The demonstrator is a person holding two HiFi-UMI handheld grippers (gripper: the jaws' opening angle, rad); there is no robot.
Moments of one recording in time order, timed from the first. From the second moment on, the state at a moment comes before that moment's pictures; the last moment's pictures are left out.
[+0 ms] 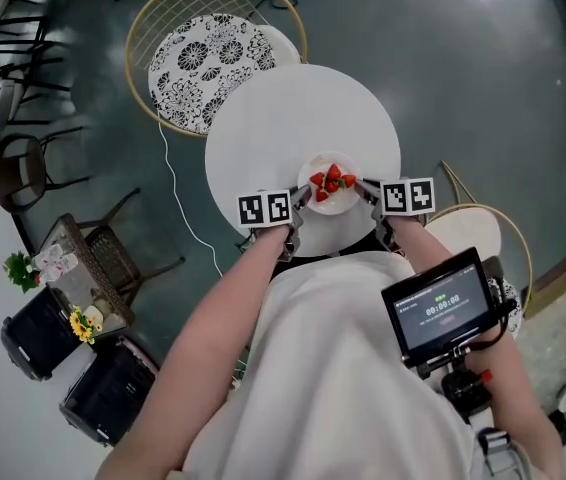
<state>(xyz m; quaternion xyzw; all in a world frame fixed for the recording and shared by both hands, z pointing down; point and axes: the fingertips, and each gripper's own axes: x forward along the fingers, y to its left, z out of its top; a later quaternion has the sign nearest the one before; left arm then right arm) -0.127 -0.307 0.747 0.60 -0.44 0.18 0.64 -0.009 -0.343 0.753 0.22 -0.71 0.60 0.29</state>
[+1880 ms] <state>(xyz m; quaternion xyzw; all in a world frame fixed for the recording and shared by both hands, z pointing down) -0.177 -0.308 0.758 0.61 -0.49 0.26 0.57 -0.013 -0.383 0.764 0.28 -0.78 0.46 0.33</state>
